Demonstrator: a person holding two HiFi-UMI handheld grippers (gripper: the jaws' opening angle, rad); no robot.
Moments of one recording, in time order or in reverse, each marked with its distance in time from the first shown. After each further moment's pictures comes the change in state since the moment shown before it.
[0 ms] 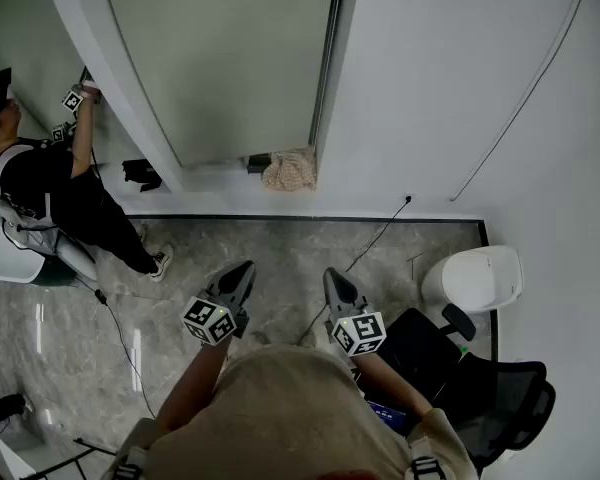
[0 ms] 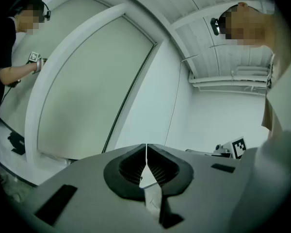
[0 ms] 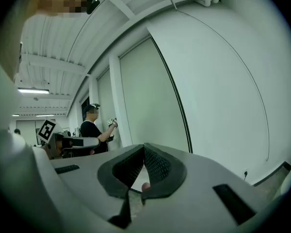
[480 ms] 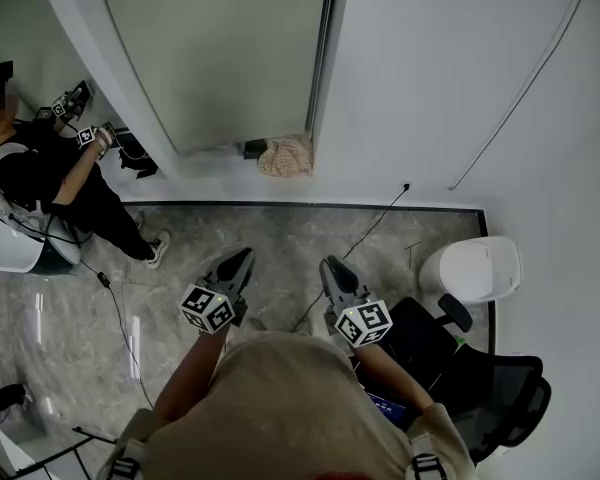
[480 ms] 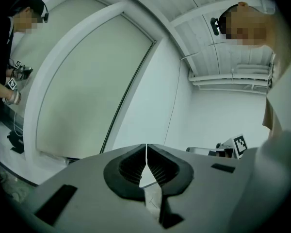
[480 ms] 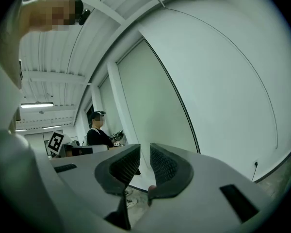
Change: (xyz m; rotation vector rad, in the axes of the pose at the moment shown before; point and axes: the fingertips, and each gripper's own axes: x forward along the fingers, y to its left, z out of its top) left arm 0.018 -0.011 -0.007 0.008 0.006 0.000; right arm -0.009 -0.012 0.007 0.099 -0.017 0.083
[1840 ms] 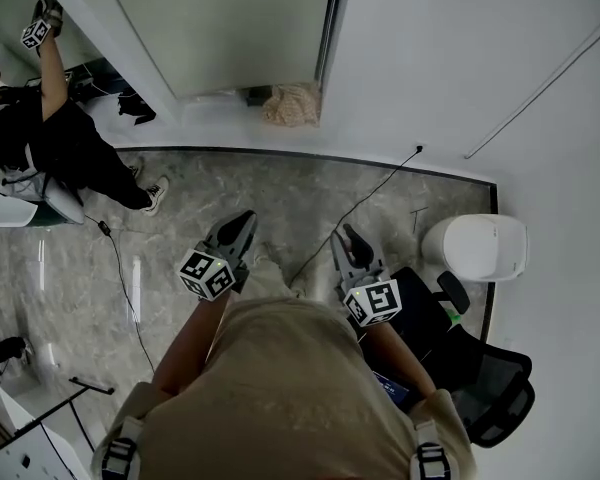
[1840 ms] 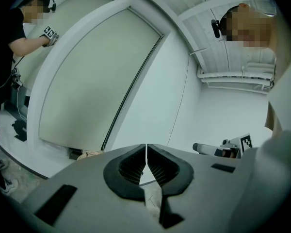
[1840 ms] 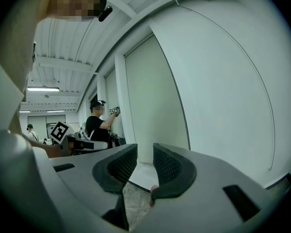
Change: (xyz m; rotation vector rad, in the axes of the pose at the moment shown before) left arm 0.053 0.005 -0.043 -0.067 0.040 0.070; right arm -0.008 -0.063 -0.002 -0.150 0.062 0.020
